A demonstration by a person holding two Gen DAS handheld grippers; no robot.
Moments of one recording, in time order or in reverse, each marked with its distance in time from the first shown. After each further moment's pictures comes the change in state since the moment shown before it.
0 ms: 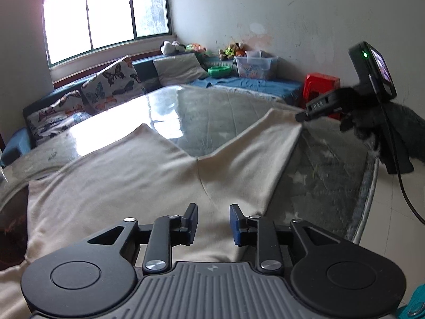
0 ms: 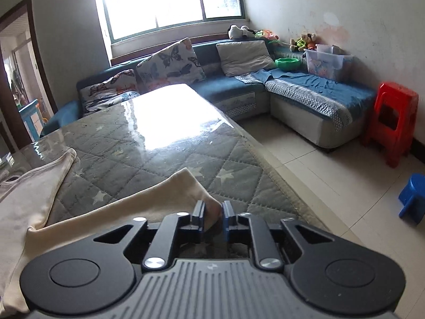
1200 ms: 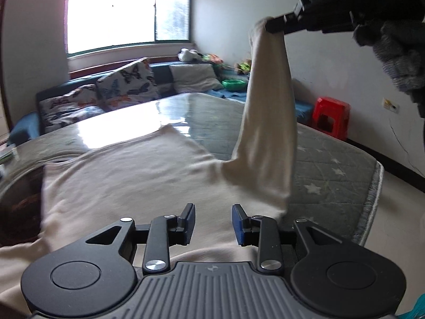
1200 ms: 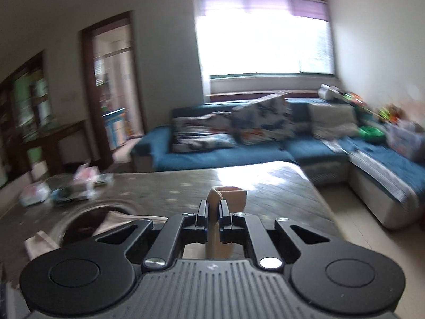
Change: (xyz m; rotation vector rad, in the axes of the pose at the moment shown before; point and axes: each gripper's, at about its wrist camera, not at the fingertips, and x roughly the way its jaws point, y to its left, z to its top) left arm -0.030 0.040 -0.021 -0.137 -0.062 0.024; right arm -0.115 0.148 0.079 -0.275 -0.190 0.362
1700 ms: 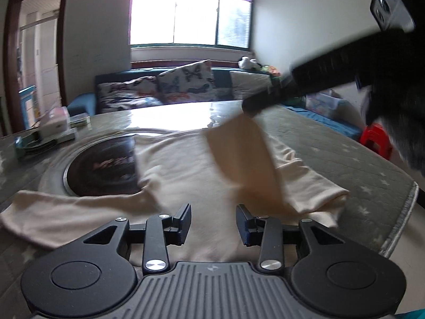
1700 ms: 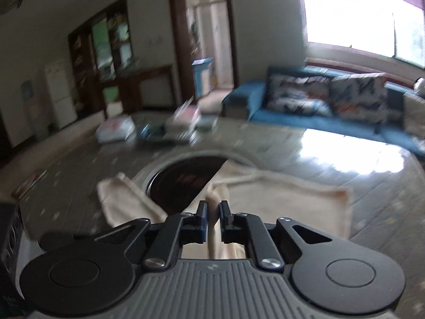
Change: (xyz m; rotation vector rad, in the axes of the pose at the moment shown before) left arm -0.065 0.068 -0.036 -0.160 -0.027 0.202; right arm 0.066 0.153 -0.043 -0.195 0.227 0.346
